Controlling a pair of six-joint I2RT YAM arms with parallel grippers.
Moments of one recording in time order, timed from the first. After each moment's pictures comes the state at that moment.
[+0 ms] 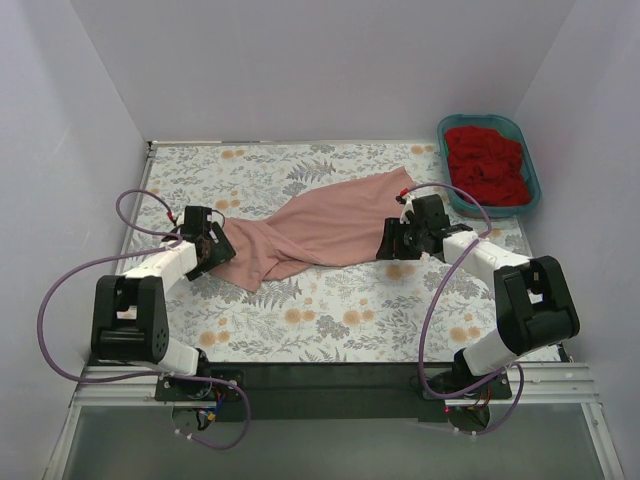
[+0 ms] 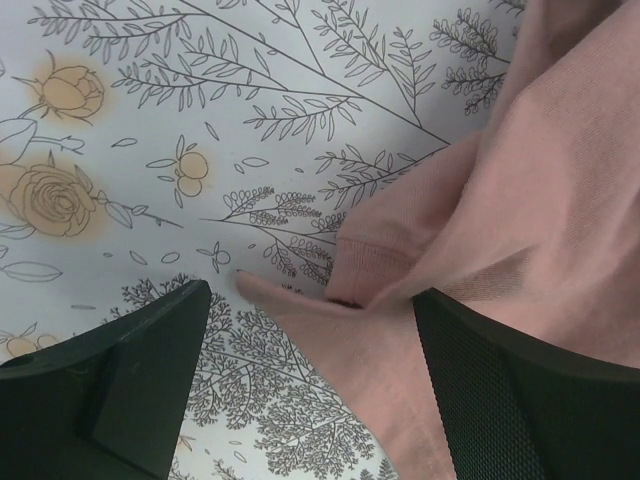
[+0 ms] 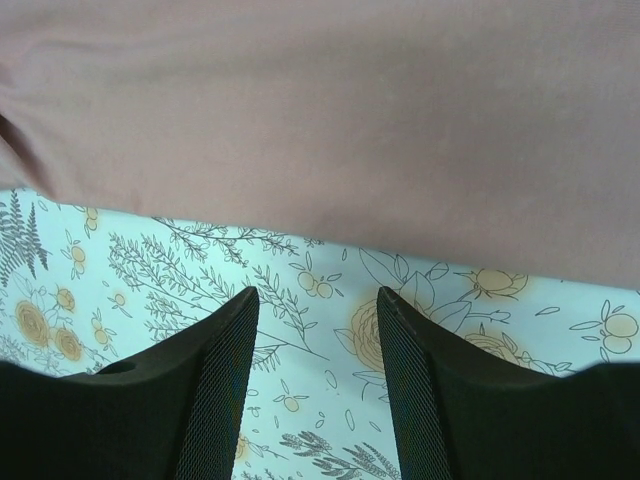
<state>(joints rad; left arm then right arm) -0.05 1.44 0.77 -0.38 -0.21 -0.58 0.33 1.53 0.84 -0.22 -0.32 0.28</state>
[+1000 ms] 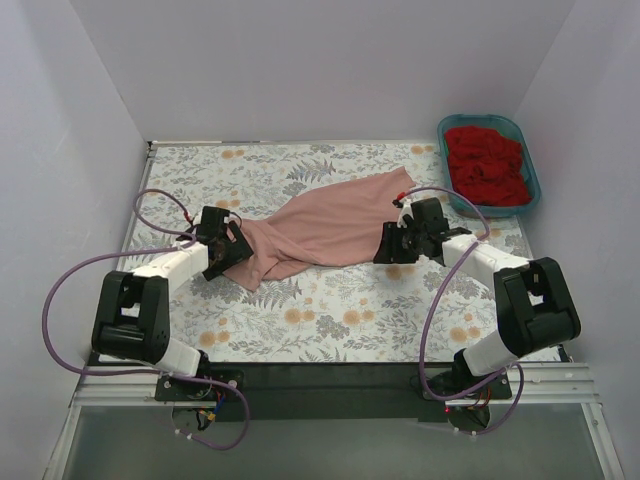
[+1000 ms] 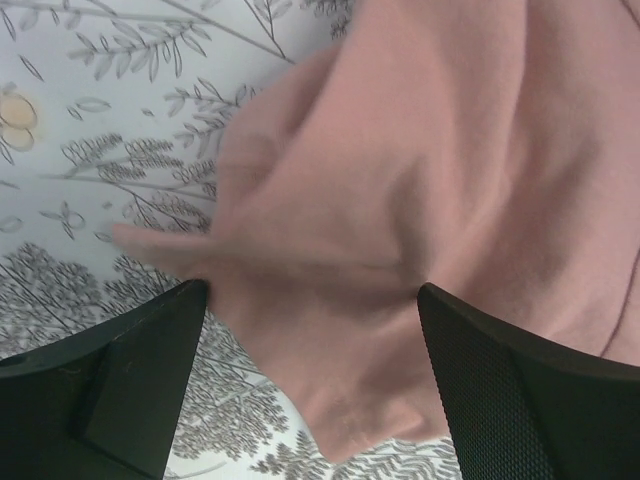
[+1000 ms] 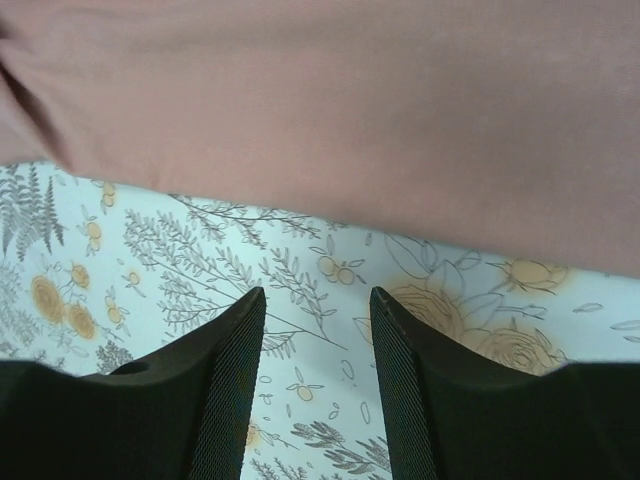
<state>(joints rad) -0.16 1.49 0.77 -0.33 -0.16 -0.66 0.33 1.51 0.80 -0.21 -0.37 0.28</state>
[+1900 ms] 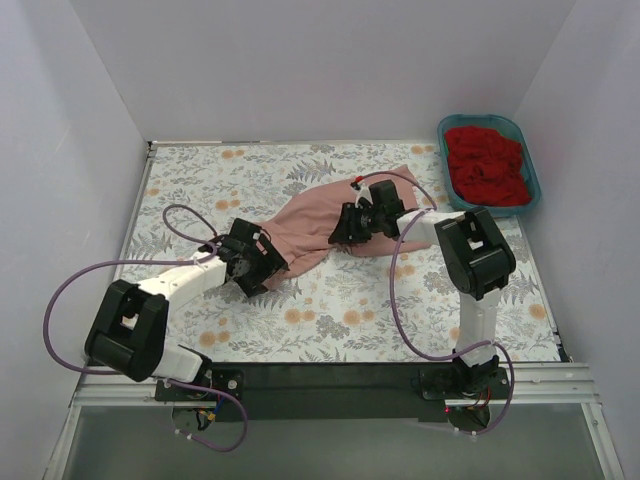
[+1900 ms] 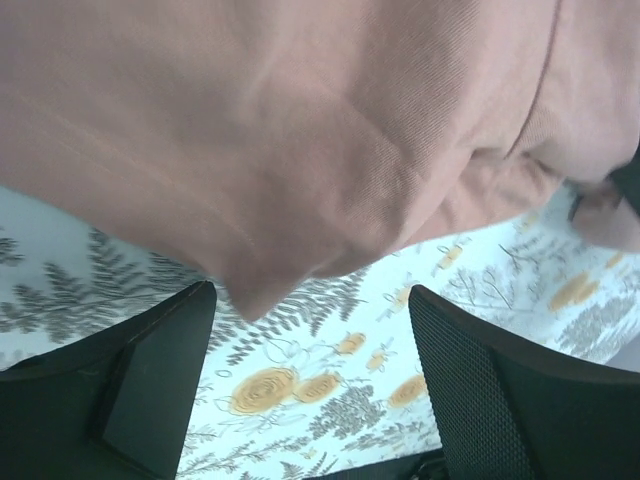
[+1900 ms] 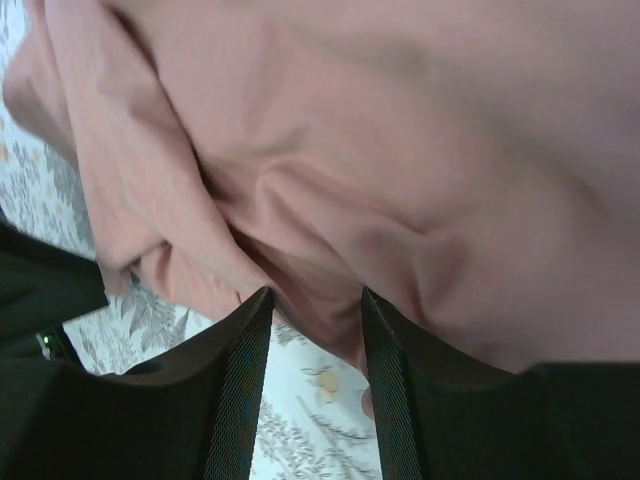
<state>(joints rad) -0.42 1.40 0.71 -0.38 0.05 -1.10 0.49 1.99 1.13 0.09 -0.57 0.46</state>
